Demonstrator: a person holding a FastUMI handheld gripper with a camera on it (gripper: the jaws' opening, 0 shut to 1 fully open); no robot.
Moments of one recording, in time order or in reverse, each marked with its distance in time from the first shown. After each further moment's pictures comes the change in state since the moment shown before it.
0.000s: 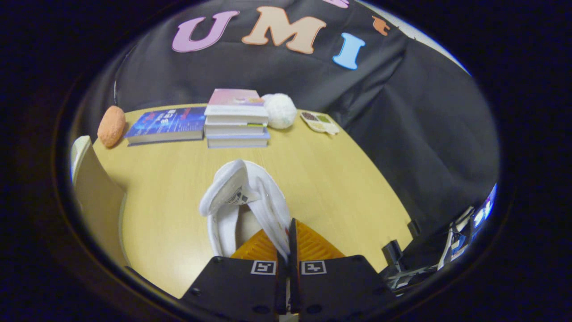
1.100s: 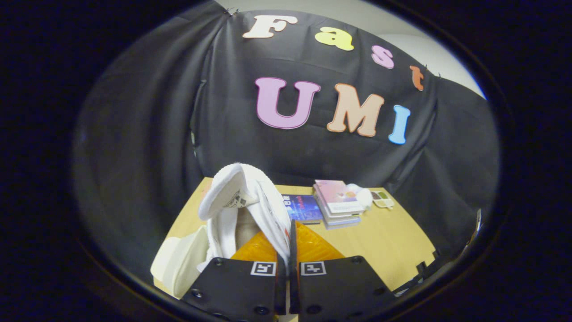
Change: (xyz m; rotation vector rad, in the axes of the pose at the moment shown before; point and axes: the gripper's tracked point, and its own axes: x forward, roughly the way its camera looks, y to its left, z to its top) arm -0.241 0.262 0.153 0.044 -0.325 0.350
